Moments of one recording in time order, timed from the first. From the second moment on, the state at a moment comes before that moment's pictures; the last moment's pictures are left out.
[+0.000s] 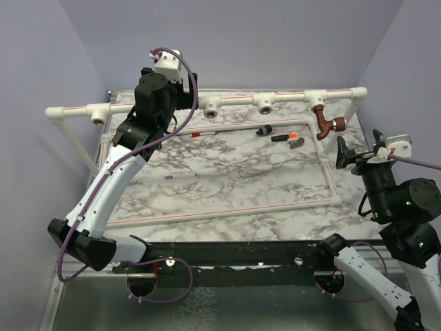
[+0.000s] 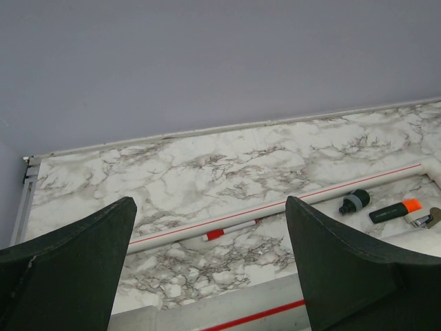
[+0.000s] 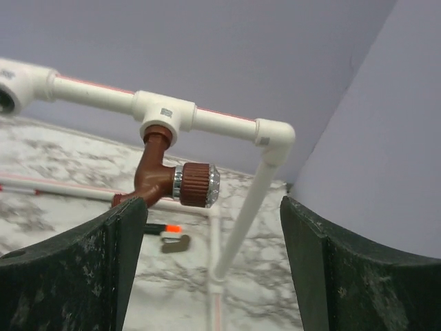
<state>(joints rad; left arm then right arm) -0.48 1.35 1.54 -0.35 -0.28 -0.04 0.52 0.50 1.07 -0.35 0.43 -0.26</state>
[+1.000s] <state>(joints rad) -0.48 1.35 1.55 -0.35 -0.28 -0.04 0.52 0.69 0.90 -0.17 0.33 -1.32</state>
